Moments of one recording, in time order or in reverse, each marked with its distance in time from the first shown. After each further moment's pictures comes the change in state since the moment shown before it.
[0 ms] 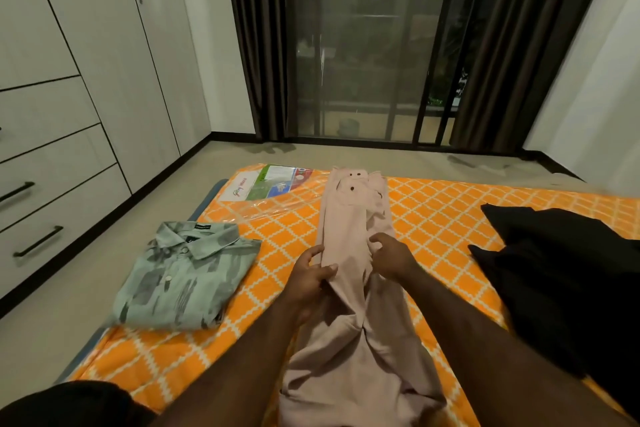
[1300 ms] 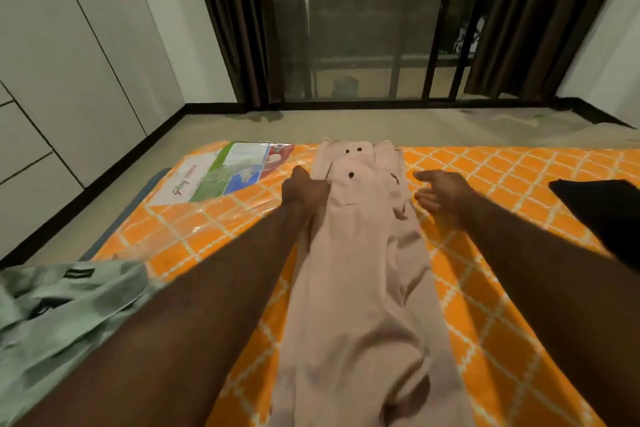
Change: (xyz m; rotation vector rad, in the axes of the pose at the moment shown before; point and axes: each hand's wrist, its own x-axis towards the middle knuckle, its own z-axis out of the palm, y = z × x) left_hand 0.320 0.055 0.029 0.949 0.347 0.166; right_hand 0.261 0.077 -0.035 0.897 0.153 0.403
